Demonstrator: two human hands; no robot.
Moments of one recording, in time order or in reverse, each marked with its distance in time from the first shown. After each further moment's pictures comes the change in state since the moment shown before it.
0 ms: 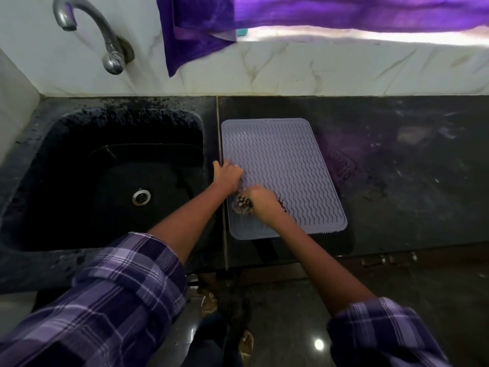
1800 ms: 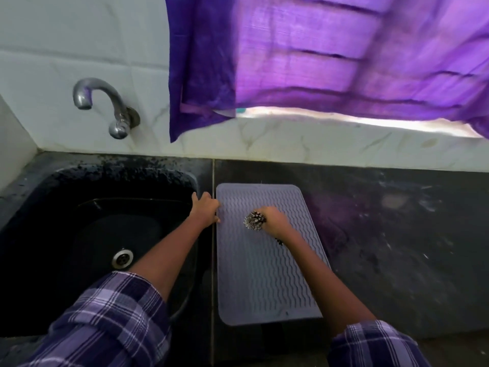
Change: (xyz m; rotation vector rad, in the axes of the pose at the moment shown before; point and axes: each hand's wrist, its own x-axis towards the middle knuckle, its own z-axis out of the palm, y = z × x) left_hand 0.051 -0.069 -0.052 -0.165 0.049 -0.037; right_hand 0.083 0.069 -0.082 0.198 0.089 0.180
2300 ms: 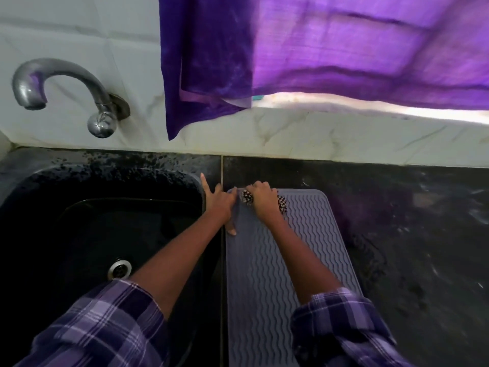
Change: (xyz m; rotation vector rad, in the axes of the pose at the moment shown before) left_hand 0.086 0.002 -0.012 0.282 -0.134 -0.073; right_hand 0.158 -0.011 0.034 -0.294 0.115 0.008
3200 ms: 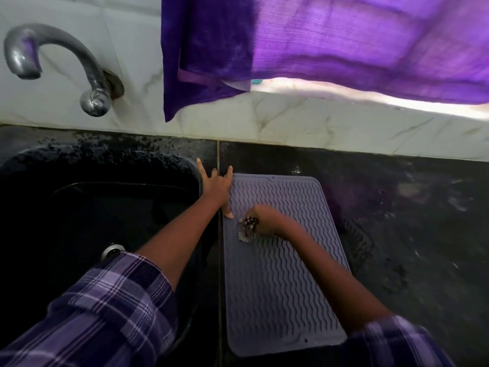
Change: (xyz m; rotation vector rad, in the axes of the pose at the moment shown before) left_hand 0.000 -0.005 0.003 -0.067 0.003 -0.008; right_hand -0.076 -0.005 -0.023 0.088 -0.484 -0.151
